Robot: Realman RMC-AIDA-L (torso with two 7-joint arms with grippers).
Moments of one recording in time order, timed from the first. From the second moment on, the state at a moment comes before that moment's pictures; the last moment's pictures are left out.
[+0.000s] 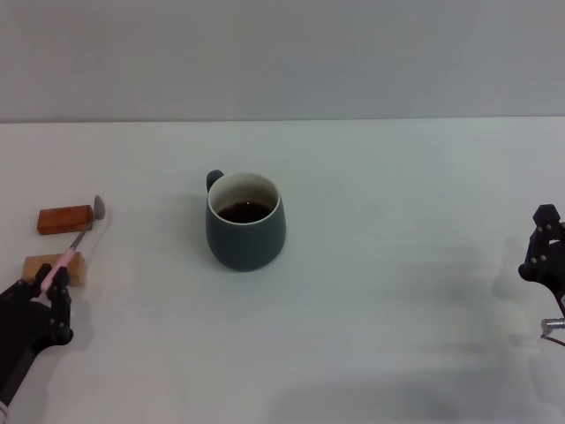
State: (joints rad) left arm -0.09 -2.07 -1.02 -0.26 2.74 1.19 -0.14; right arm 0.24 2.08 0.48 0.41 -1.94 -1.24 -0.09
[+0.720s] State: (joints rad) left arm -0.03 -1.96 -0.99 -0.63 2.81 1.11 -0.14; right arm 0.24 2.08 0.47 0.41 -1.94 -1.25 -0.10
